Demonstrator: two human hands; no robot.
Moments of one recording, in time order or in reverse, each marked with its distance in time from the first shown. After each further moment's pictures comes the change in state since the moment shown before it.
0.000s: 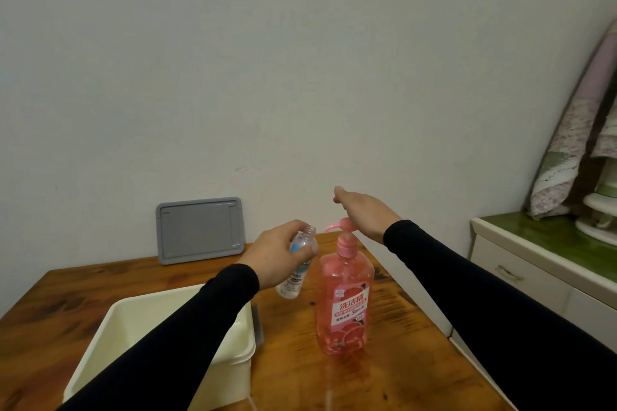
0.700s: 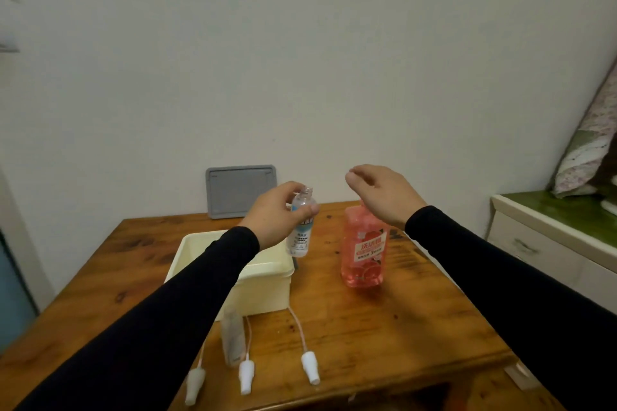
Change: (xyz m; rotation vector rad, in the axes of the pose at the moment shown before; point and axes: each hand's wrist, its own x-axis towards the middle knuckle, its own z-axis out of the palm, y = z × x) left_hand -0.098 0.020 -0.049 -0.131 0.128 -0.025; right_hand -0.094 -0.021 0.017 -0.108 0.171 -0.320
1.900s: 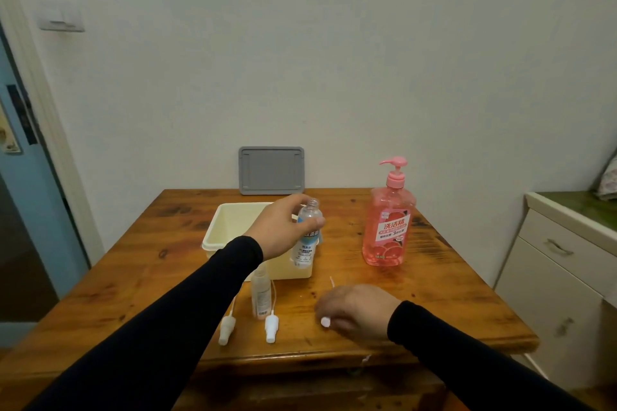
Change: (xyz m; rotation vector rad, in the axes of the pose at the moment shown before) left_hand -0.071 -0.027 -0.002 0.067 0.035 -0.101; right_hand -0.130 0.016 0.122 -0.202 -0.673 -0.649
